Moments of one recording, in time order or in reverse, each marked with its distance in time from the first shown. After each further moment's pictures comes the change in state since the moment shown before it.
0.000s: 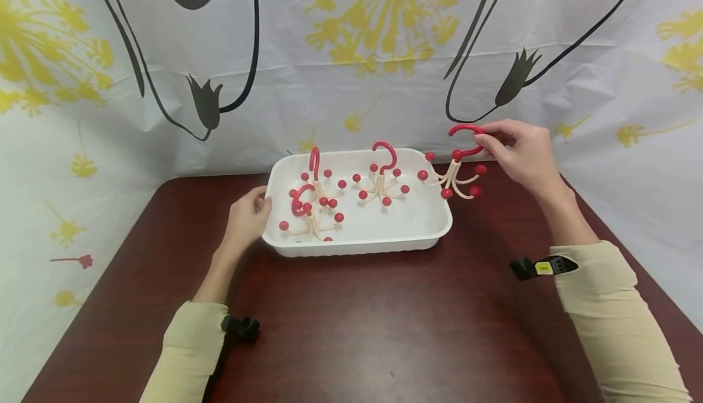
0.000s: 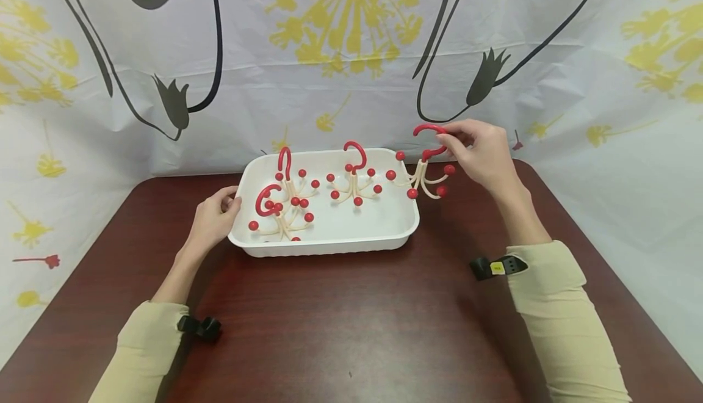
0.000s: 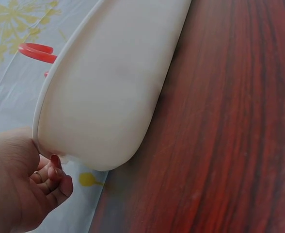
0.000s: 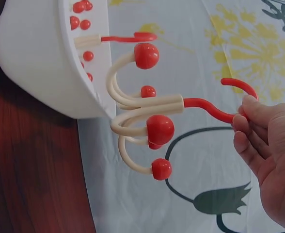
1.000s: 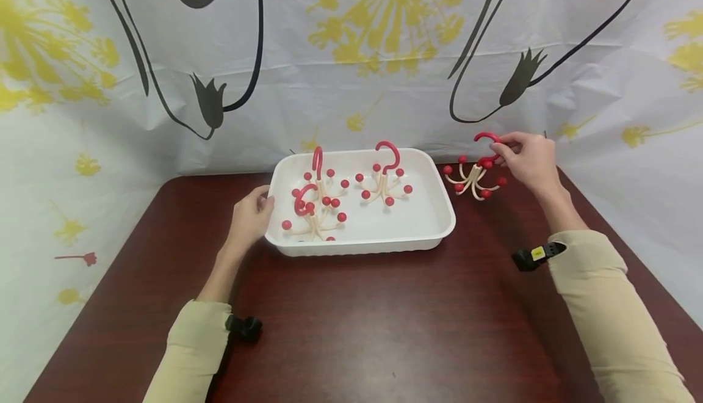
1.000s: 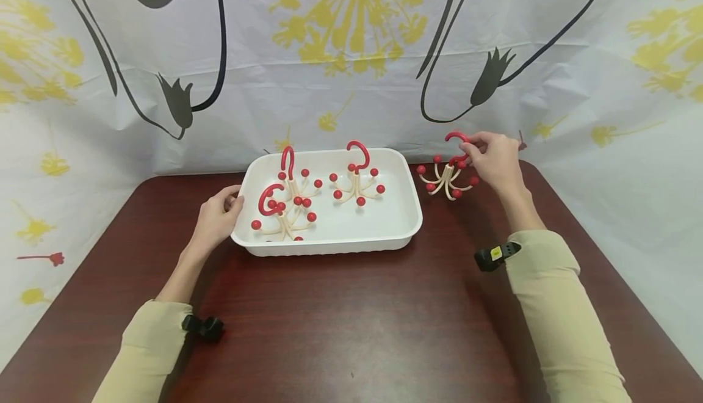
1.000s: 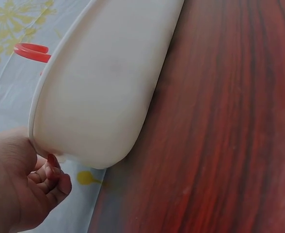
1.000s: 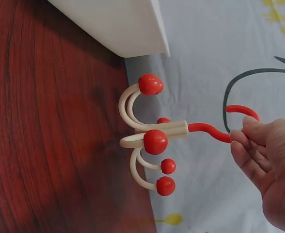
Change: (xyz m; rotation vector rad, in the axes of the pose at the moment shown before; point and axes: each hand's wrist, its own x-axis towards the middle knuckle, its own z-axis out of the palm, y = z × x) left_hand -0.003 -0.002 0.001 -0.035 0.011 -0.007; right_hand -0.005 0.070 0.009 -0.132 -0.085 0.253
